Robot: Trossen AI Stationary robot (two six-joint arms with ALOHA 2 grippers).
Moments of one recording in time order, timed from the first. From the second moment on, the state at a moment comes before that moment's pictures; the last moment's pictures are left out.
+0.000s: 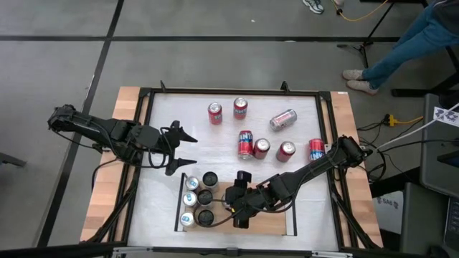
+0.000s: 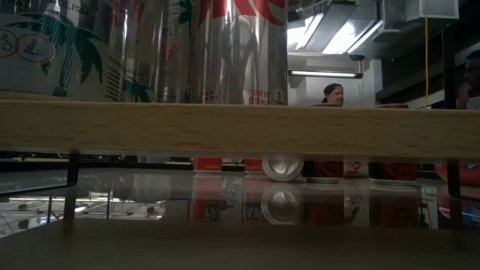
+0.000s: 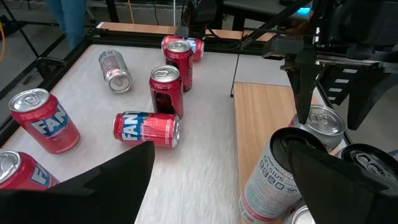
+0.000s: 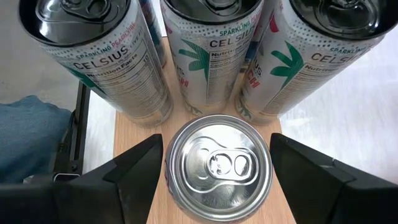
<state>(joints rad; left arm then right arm) -0.25 0.92 0.88 -0.42 -0.27 -0.21 0.50 1.97 1.79 -0.74 0.30 0.47</state>
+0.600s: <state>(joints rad) -0.25 0.92 0.88 -0.42 -0.27 -0.21 0.50 1.97 1.79 -0.73 0.24 0.47</state>
